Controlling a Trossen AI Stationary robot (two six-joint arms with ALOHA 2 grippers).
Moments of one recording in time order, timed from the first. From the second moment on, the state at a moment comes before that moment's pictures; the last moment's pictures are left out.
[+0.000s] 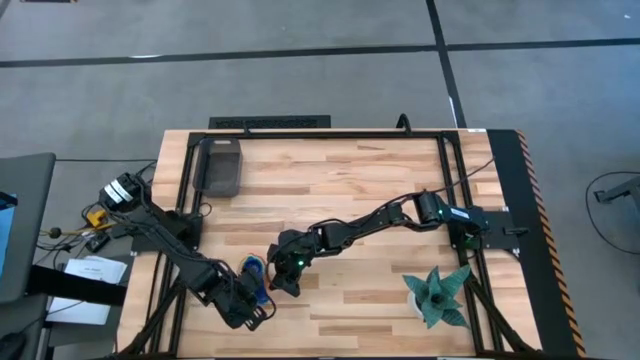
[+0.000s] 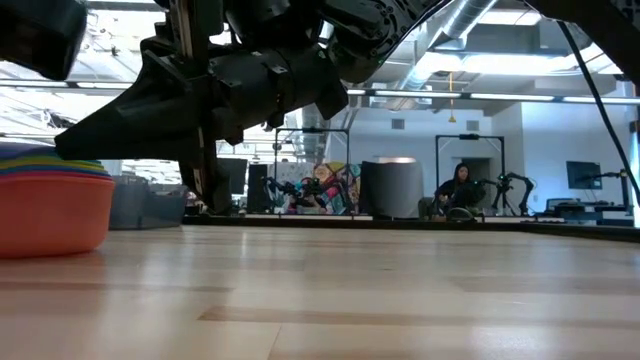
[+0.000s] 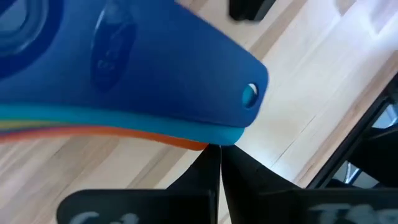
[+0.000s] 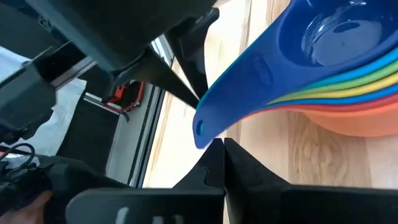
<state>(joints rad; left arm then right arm) -0.77 1.57 0.89 -0.36 -0.16 -1.55 0.16 2.38 1.72 0.18 -0.50 0.60</state>
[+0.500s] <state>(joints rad) -0.74 1.56 0.89 -0.36 -0.05 -1.62 0.16 2.38 1.72 0.18 -0.51 0.58</state>
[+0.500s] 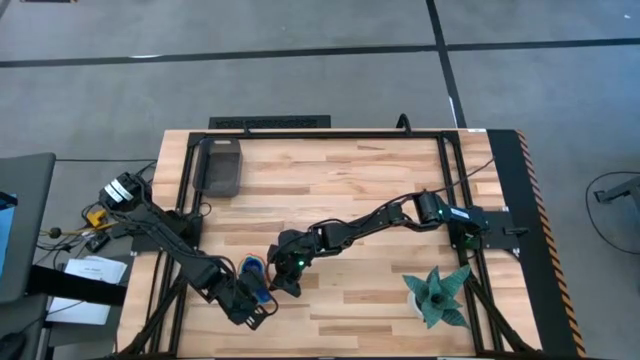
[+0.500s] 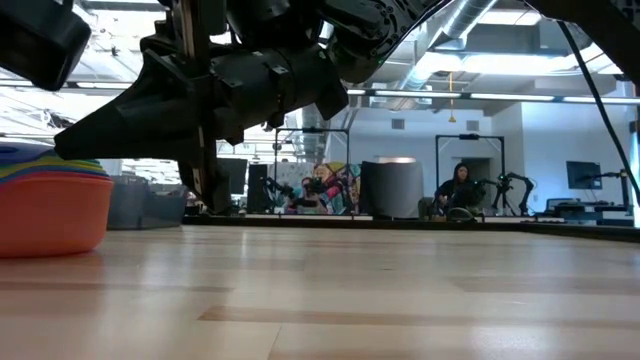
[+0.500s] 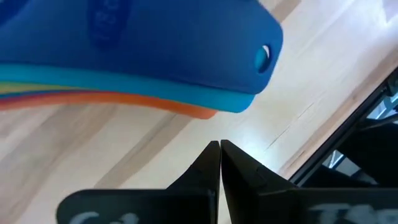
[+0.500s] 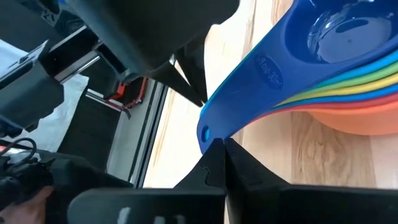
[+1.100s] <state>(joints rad) -0.80 1.56 0.89 -0.35 -0.03 -1.93 0.15 2.32 1.71 -0.10 -0.41 0.54</state>
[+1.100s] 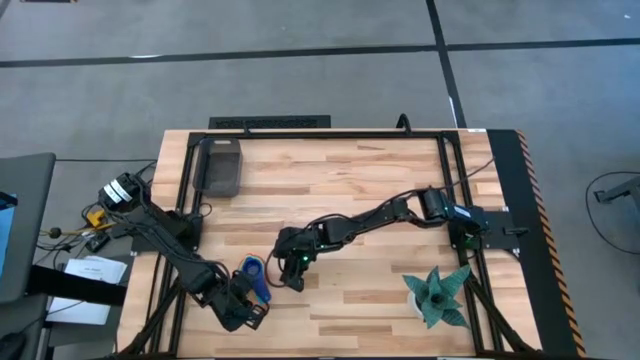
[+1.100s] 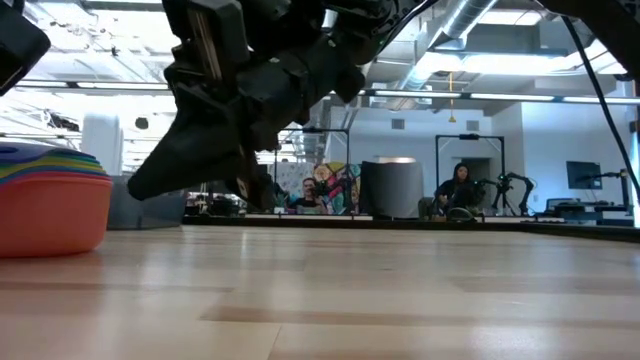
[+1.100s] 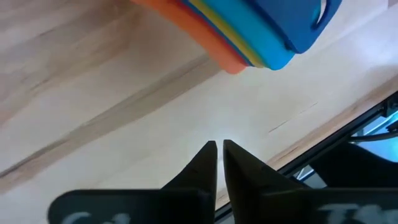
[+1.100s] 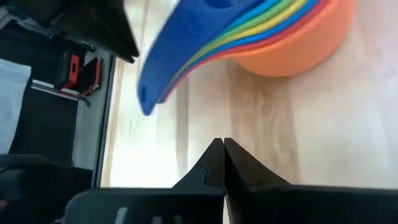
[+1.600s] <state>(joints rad) -0.76 1.56 0.89 -0.39 -0.16 -1.85 0.16 2.33 1.71 0.10 -0.36 0.48</state>
